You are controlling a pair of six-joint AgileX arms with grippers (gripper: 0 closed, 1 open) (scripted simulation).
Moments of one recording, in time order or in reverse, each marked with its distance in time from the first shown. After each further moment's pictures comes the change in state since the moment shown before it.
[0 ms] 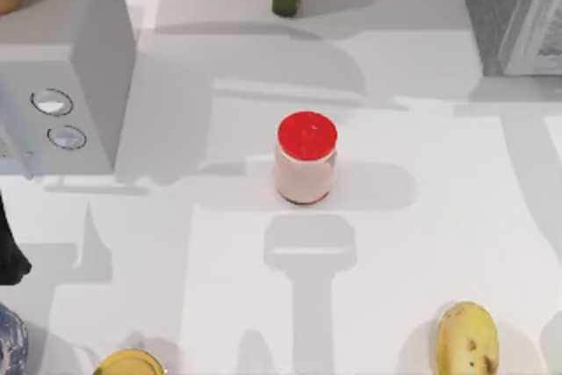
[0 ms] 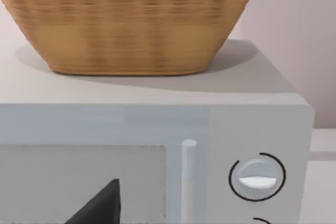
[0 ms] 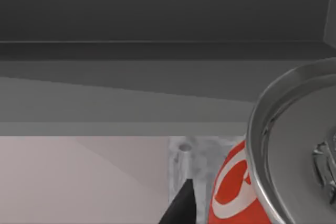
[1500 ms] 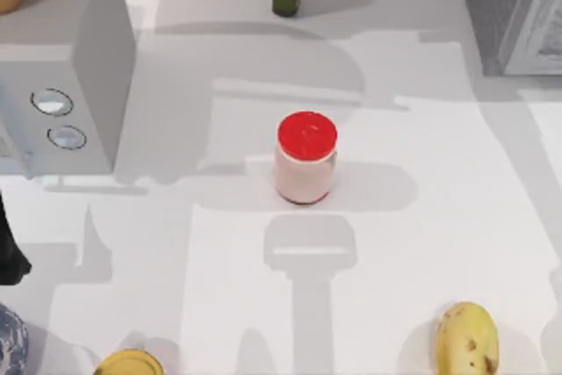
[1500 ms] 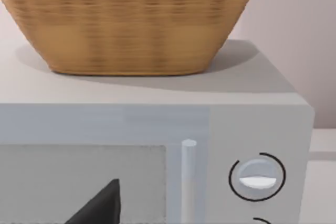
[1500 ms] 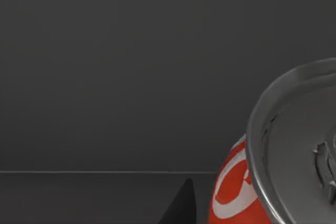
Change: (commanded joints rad) left arm 0.000 0.000 0.000 0.000 0.000 0.000; right arm 0.018 0.532 0.681 -0.180 0.030 0.005
